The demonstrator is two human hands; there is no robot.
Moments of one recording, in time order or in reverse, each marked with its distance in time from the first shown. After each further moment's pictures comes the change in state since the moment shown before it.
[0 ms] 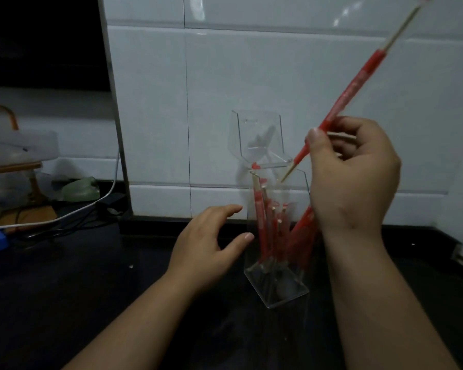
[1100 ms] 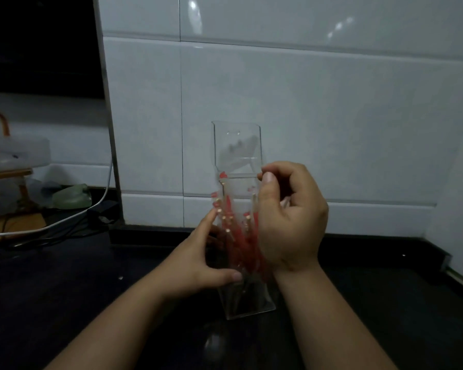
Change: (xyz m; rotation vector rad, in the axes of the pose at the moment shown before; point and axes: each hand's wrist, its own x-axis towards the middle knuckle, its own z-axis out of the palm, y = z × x) left_hand 0.008 -0.015 -0.012 -0.340 -0.361 -0.157; right_hand -0.035 0.026 0.029 0.098 -0.105 -0.295
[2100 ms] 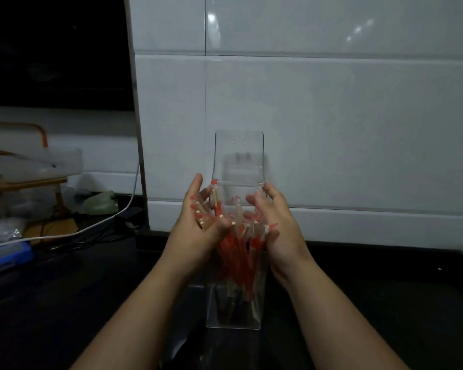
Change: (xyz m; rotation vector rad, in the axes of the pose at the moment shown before) left_hand 0.002 0.022 -0.031 -0.349 0.343 0.107; right_hand -0.015 0.021 0.034 0.629 -0.458 0.957
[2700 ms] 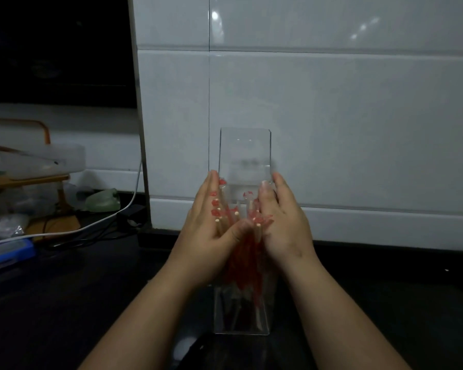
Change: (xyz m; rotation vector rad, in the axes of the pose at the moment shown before) left_hand -0.005 0.011 0.010 0.426 0.033 0.073; right_hand -0.002 -0.008 0.005 -0.420 0.150 -0.179
